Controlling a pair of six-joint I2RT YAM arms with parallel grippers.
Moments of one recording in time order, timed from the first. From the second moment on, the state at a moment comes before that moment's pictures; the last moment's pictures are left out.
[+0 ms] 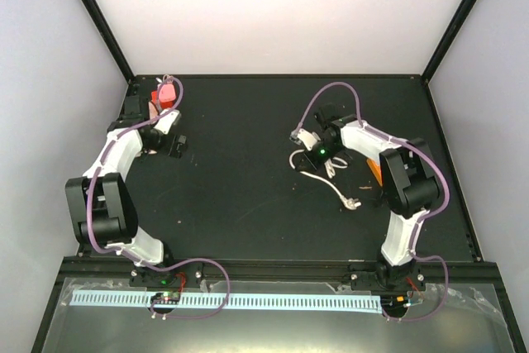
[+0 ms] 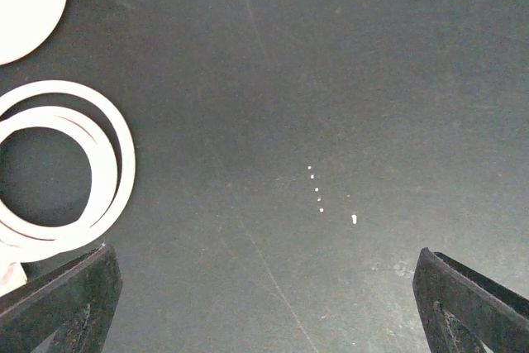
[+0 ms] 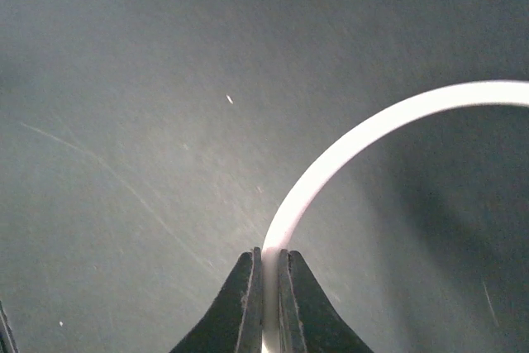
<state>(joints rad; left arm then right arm) 0.16 1.55 1.12 -0.66 0.24 0.42 0.40 1.87 1.25 -0.75 -0.58 -0.36</state>
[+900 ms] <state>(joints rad) 0.16 1.41 1.06 -0.70 0.40 0.49 0.68 2.21 1.71 -0.67 -0.75 -0.22</state>
